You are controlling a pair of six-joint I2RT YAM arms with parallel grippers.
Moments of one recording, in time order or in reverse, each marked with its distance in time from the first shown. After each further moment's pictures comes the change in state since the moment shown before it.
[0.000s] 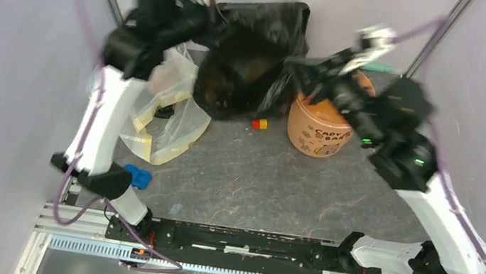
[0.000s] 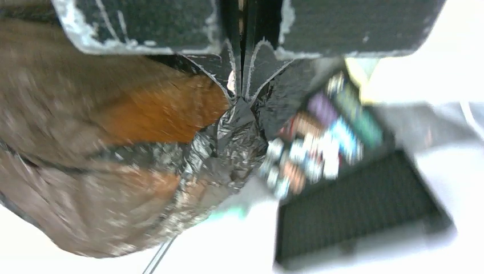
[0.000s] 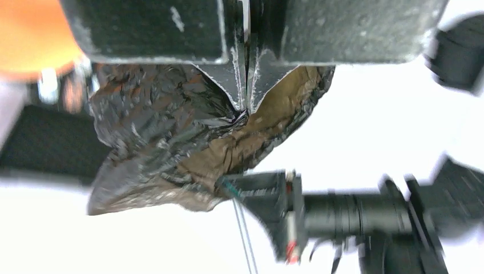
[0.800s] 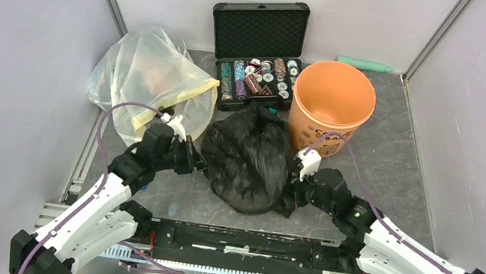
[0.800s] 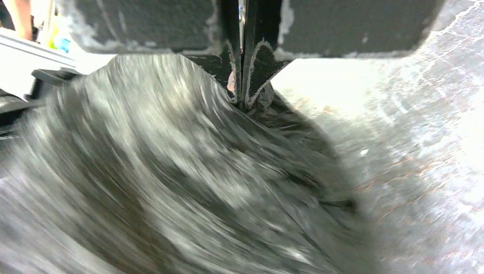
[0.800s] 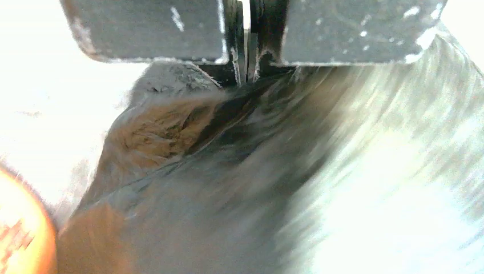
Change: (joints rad) left arm 0.000 -0.869 -1.601 0.472 0.101 -0.460; right arm -0.001 -0.391 -1.152 0.105 -0.091 0.031
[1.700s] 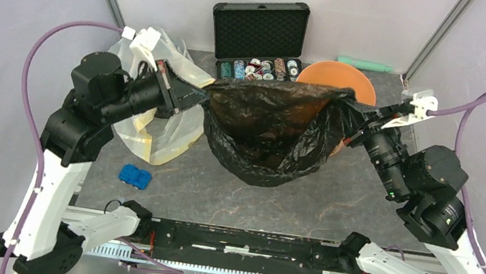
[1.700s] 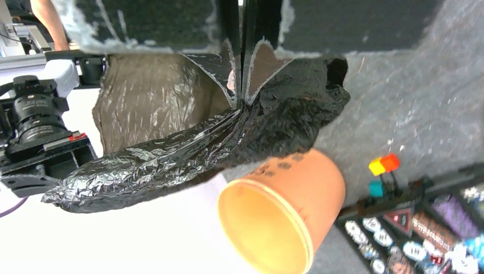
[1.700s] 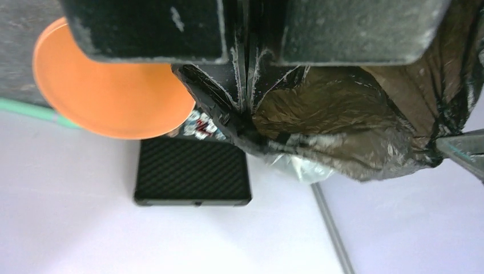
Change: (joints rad) left arm -0.001 0.207 1.073 -0.414 0.099 0.054; right arm 0.000 0.000 0.893 -0.098 0.325 -0.142
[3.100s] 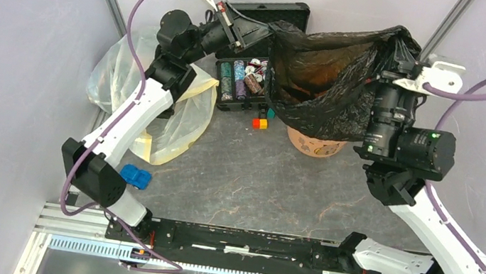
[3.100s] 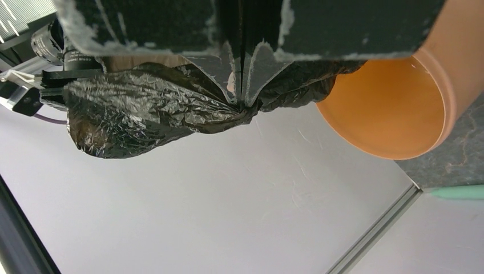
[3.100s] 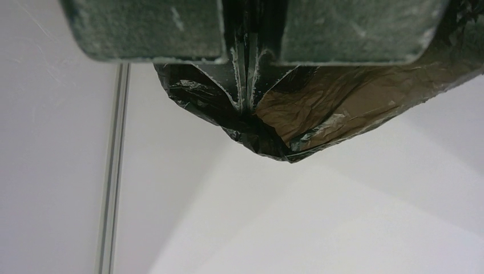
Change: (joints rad) left arm 0.000 0.560 0.010 1.082 0.188 -0.465; right arm 0.000 0.237 0.068 0.846 0.450 -0.676
